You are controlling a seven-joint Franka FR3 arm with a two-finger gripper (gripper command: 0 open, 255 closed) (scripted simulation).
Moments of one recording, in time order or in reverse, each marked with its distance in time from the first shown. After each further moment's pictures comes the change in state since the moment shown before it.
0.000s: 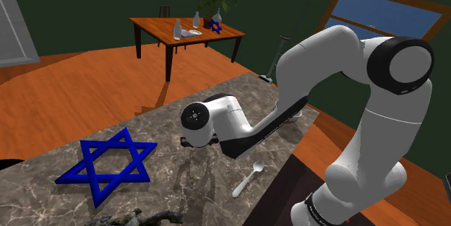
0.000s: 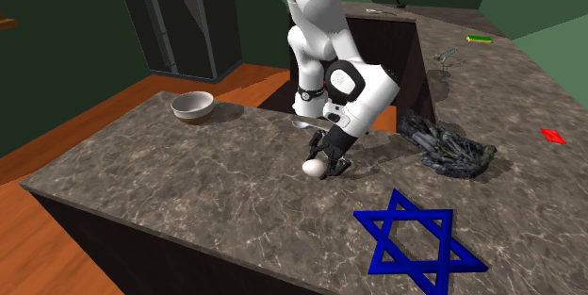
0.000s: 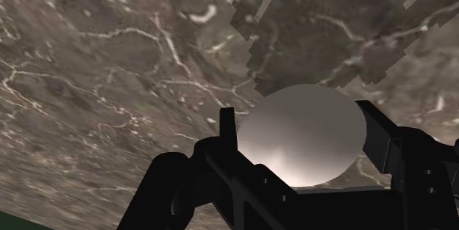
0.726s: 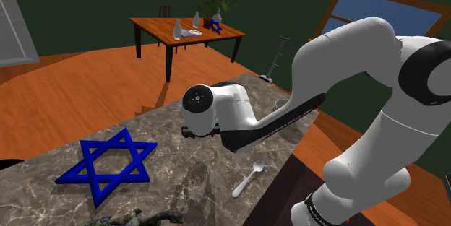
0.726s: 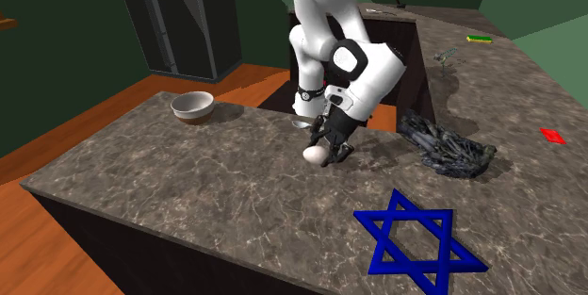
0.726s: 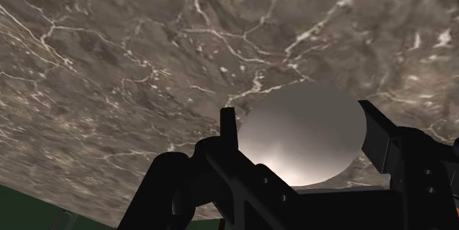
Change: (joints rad) arm -0.122 -0.175 0.127 -0.001 0.196 0.012 -0.159
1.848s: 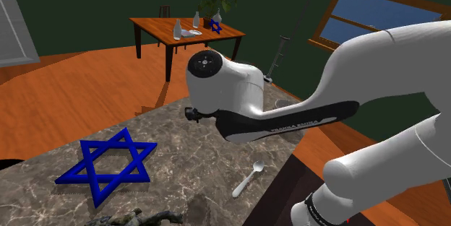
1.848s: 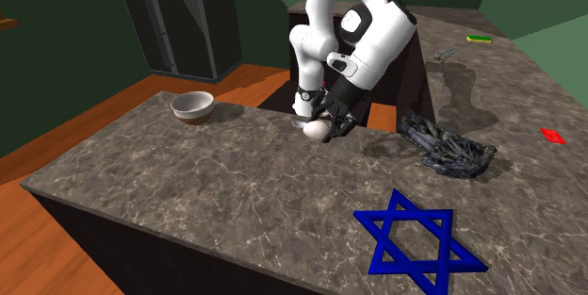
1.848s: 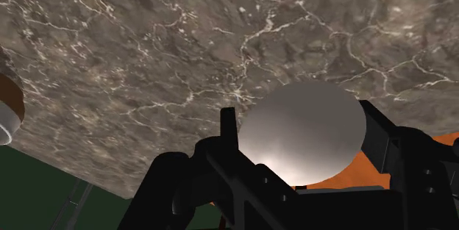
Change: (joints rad) arm -0.005 -0.378 -0.043 0.032 0.438 0.005 -0.377
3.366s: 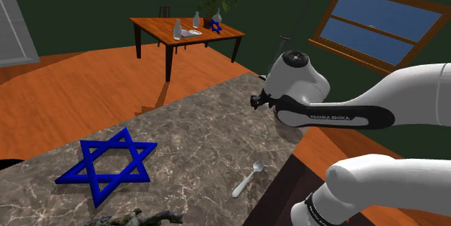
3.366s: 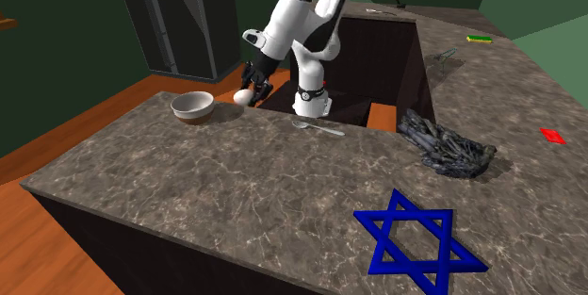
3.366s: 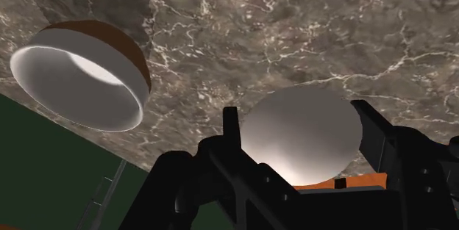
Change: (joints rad) arm 0.141 -0.455 -0.690 -0.527 0.148 0.326 -0.633
